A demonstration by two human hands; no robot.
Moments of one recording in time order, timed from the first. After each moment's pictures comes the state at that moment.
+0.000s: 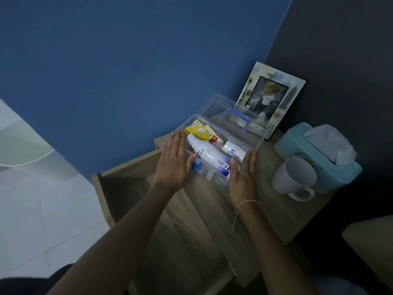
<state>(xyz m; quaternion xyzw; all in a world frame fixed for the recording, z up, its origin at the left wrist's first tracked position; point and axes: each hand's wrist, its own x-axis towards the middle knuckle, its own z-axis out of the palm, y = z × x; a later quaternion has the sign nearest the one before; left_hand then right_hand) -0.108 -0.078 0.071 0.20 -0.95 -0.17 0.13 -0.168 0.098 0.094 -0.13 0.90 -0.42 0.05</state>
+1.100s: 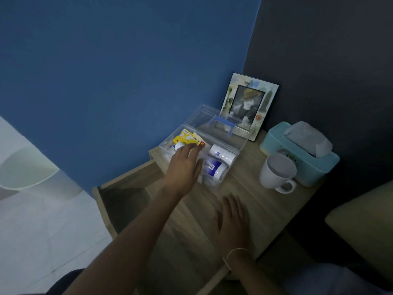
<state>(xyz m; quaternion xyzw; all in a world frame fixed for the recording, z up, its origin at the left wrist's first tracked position) -0.109 -0.031 0.125 0.07 -0.96 -0.21 0.20 -0.081 0.157 0.031 -0.19 0.97 -0.18 0.00</state>
